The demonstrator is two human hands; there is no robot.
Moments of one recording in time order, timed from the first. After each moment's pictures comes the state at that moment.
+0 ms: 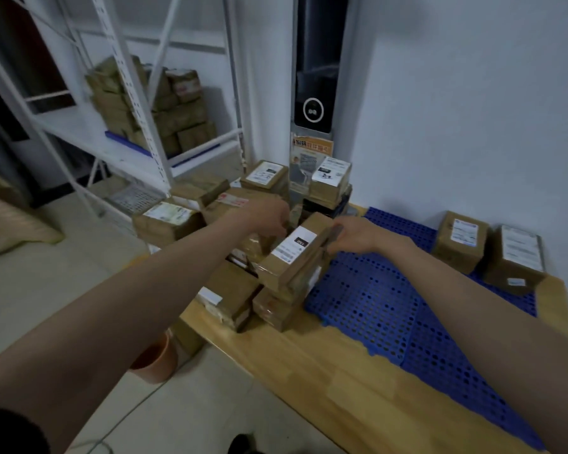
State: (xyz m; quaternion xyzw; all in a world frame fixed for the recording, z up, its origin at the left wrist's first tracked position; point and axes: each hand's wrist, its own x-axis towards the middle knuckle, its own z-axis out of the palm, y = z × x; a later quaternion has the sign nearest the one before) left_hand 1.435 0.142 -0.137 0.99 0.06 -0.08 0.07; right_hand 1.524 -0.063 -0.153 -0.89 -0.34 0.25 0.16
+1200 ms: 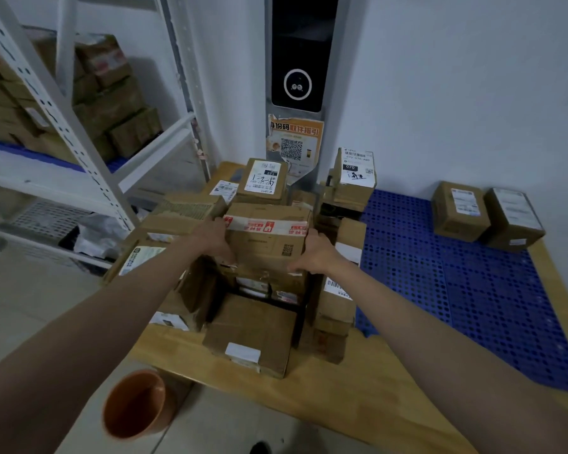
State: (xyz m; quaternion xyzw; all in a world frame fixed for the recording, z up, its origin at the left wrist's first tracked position) left_hand 1.509 0.398 -0.232 0.96 0.15 -0.19 0.14; right_hand 1.530 0.165 -0.235 -0.92 -0.10 0.24 0.28
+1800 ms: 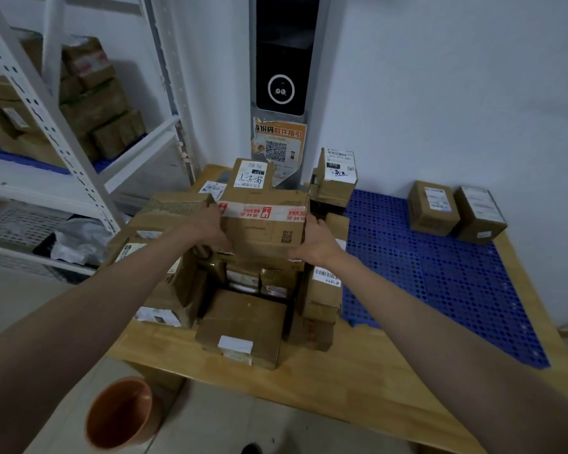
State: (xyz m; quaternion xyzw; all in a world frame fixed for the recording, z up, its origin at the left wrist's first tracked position) left_hand 1.491 0.386 -0.203 0.97 0.11 -0.13 0.15; right_hand 1.503 0.149 -0.210 -0.94 -0.12 0.13 0.28
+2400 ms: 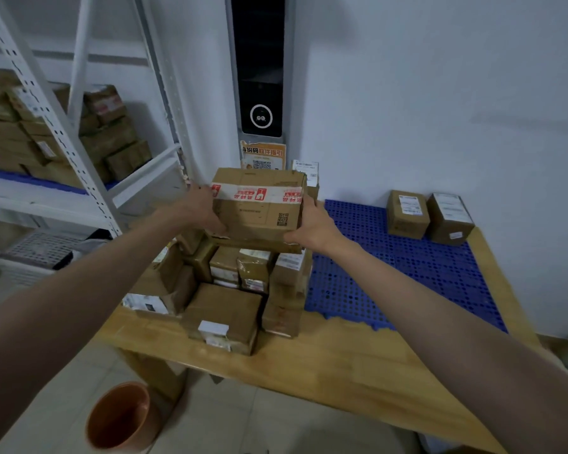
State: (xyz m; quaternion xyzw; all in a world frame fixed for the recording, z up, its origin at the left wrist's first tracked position) left_hand 1.417 0.292 -0.116 0.99 0.11 -0.03 0.12; right_hand 1.439 0.052 -0.141 -0.93 -0.17 0.05 0.33
